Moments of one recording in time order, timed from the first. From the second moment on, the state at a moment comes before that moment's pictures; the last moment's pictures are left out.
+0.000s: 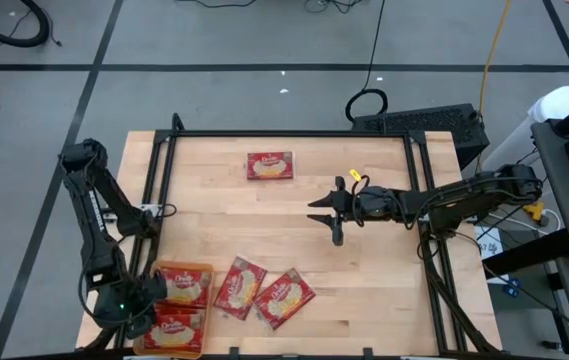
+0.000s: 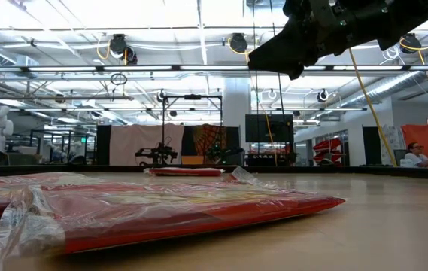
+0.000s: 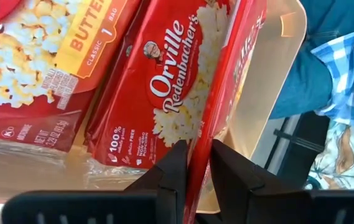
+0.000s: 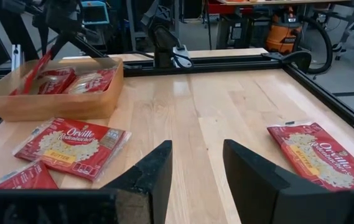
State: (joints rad) left arm -1.28 1.16 0.70 -0.52 -0.09 -1.69; right arm 0.05 1.26 0.56 0.44 0.13 0.07
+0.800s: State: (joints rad) left arm -1.19 1.11 0.70 -0.56 -0.10 -1.57; right arm 0.05 1.26 0.56 0.44 0.13 0.04
